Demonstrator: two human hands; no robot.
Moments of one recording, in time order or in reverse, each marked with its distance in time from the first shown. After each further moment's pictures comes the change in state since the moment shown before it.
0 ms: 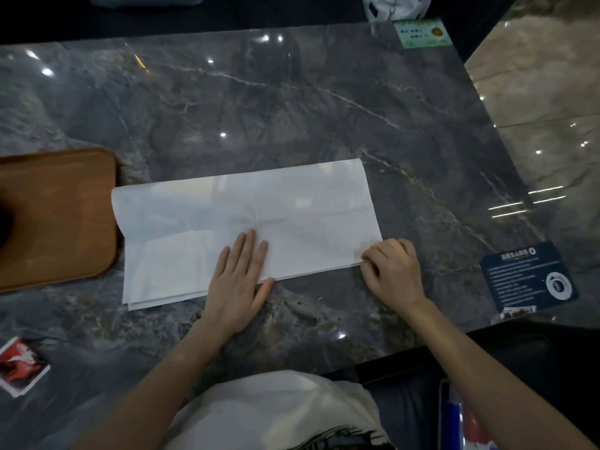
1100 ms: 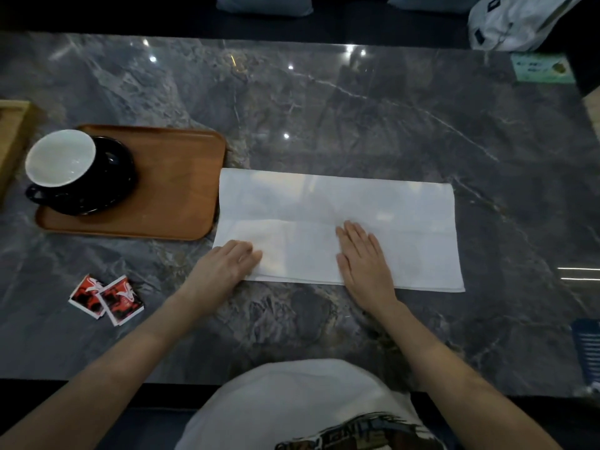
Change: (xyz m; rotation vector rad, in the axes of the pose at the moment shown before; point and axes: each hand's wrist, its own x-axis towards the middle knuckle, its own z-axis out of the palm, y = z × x) left_hand -0.057 -0.120 -0.039 0.143 0.229 0.235; right_hand 0.055 -0.125 0.061 0.170 -0.347 -0.075
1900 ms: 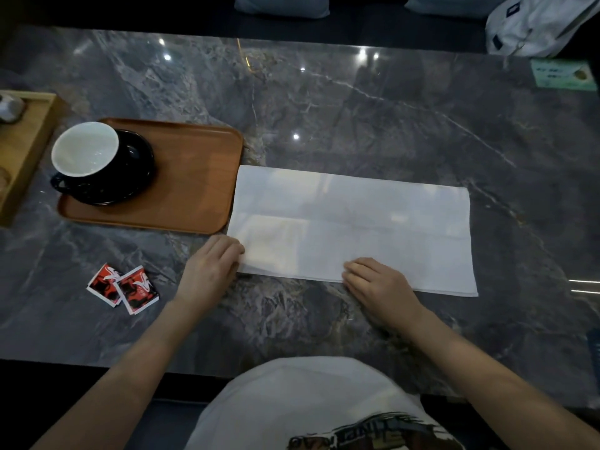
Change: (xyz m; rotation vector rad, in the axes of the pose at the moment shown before) left_hand -0.027 -0.003 -0.001 -0.160 0.241 -0.328; right_hand -0.025 0.008 -0.016 -0.101 0.183 -0.565
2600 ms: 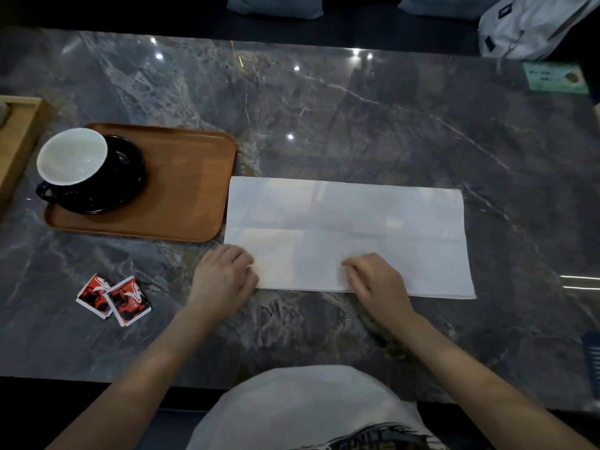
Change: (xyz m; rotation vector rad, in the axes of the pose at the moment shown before) left_hand 0.016 0.024 0.000 -0.025 -0.166 -0.097; right_hand 0.018 -0.004 -0.005 0.306 0.046 0.451
